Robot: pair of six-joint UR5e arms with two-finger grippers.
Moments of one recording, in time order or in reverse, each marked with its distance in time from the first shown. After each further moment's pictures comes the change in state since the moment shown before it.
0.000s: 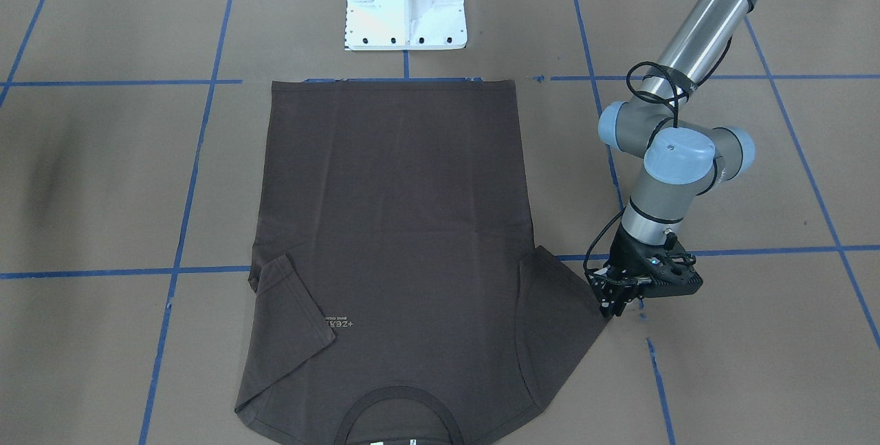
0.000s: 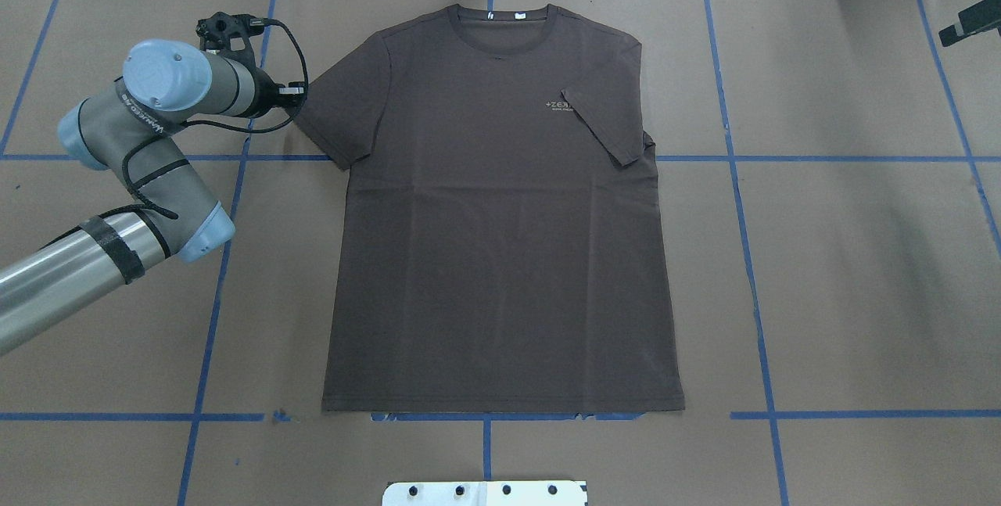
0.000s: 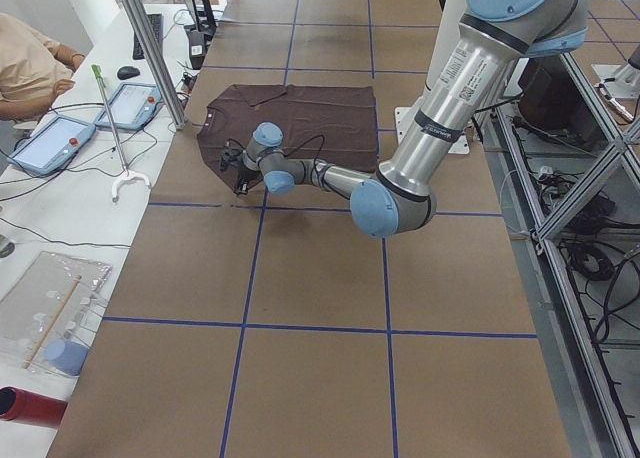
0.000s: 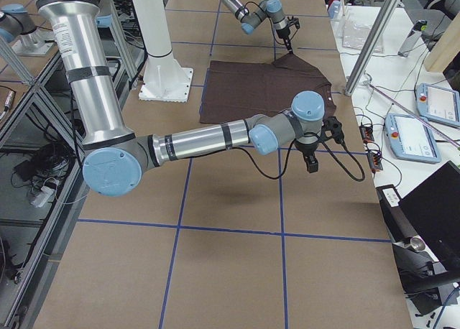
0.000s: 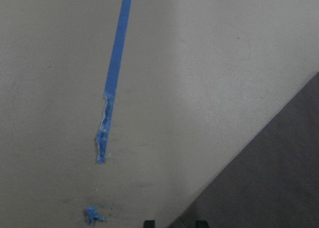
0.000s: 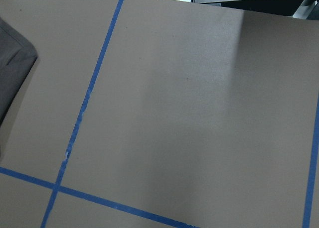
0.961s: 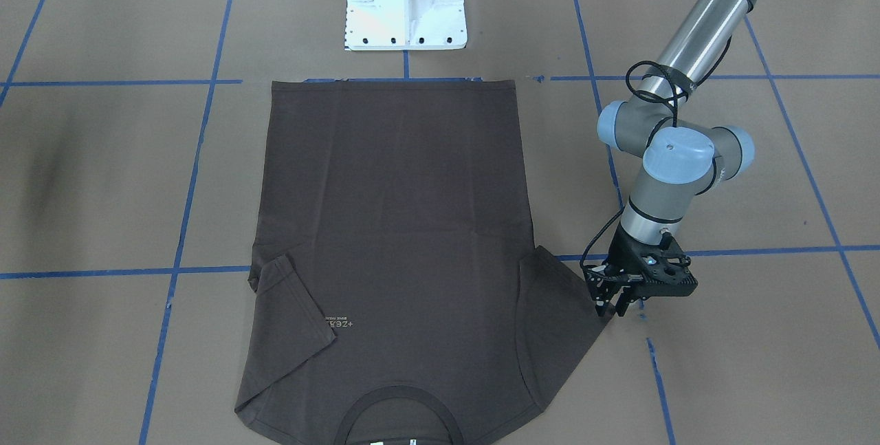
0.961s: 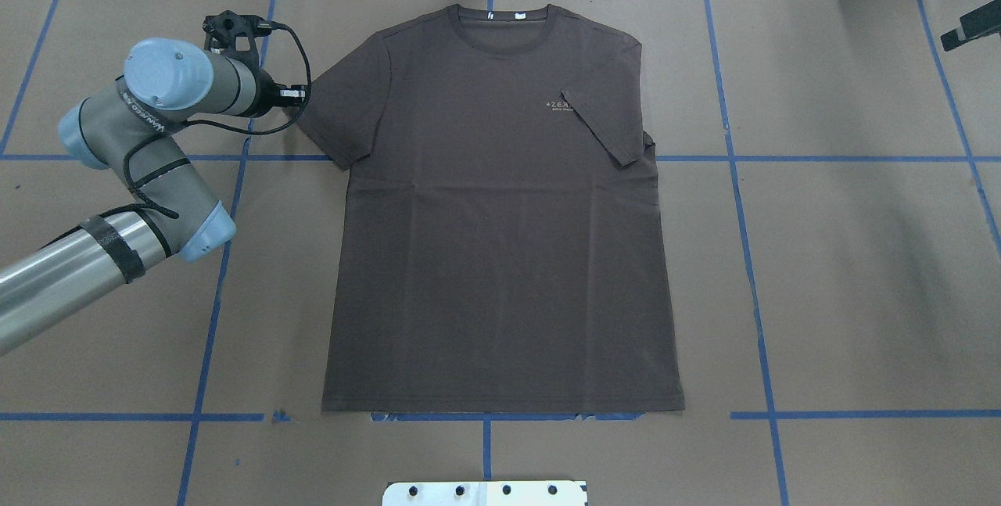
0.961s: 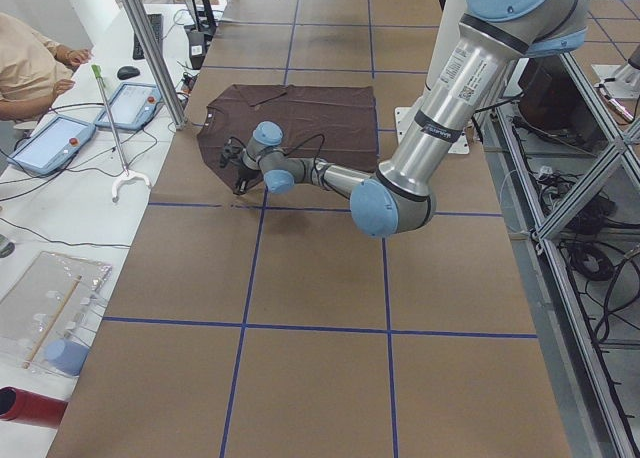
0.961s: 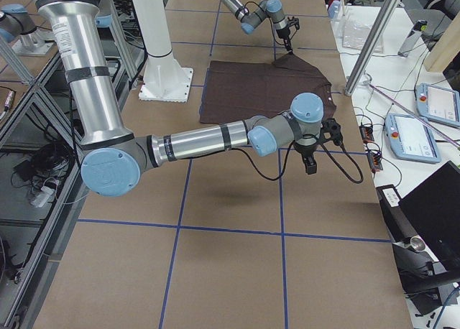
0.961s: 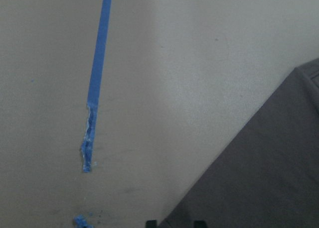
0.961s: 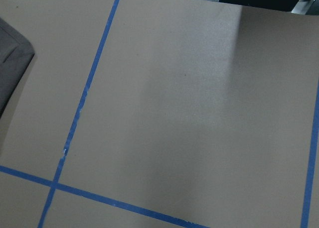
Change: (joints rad) left arm 0.000 -0.002 -0.003 0.011 -0.001 0.112; right arm -0.001 -0.007 0.000 0.000 0.000 0.000
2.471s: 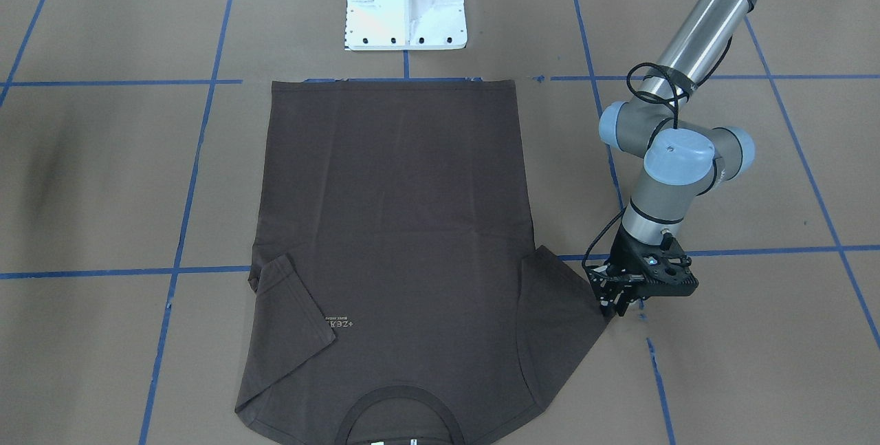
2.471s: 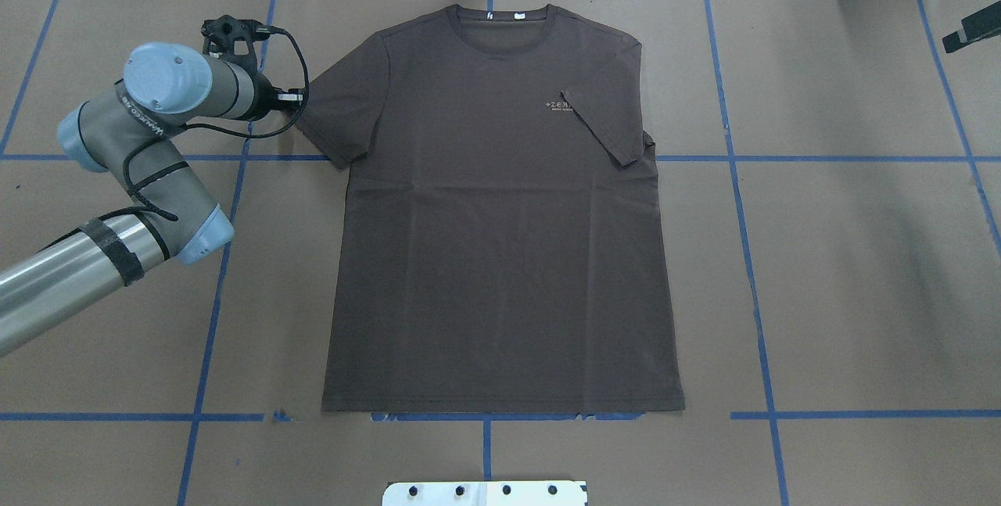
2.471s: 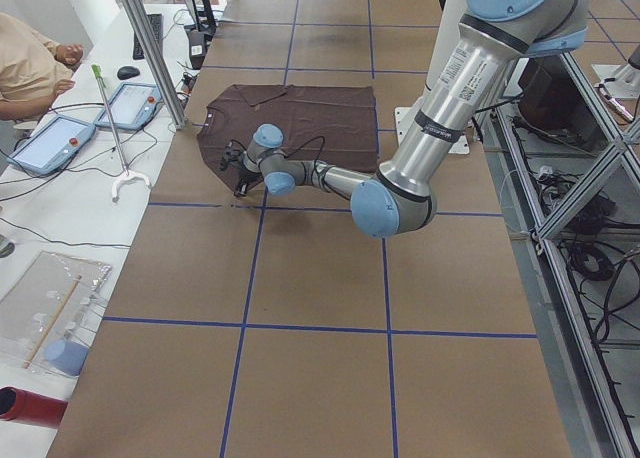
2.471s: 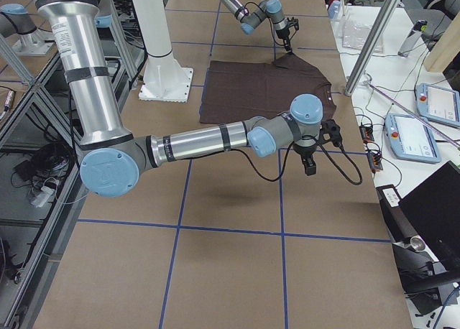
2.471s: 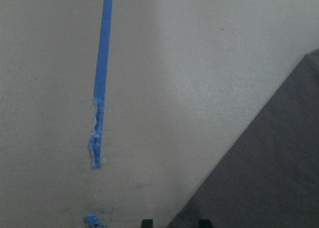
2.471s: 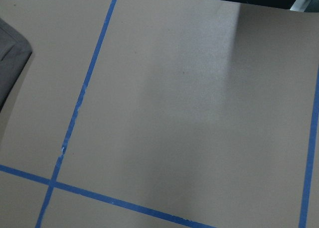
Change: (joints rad) left arm 0.004 0.005 0.008 -0.003 0.001 -0.004; right arm 0.001 -0.005 -0.001 0.000 0.000 -0.001
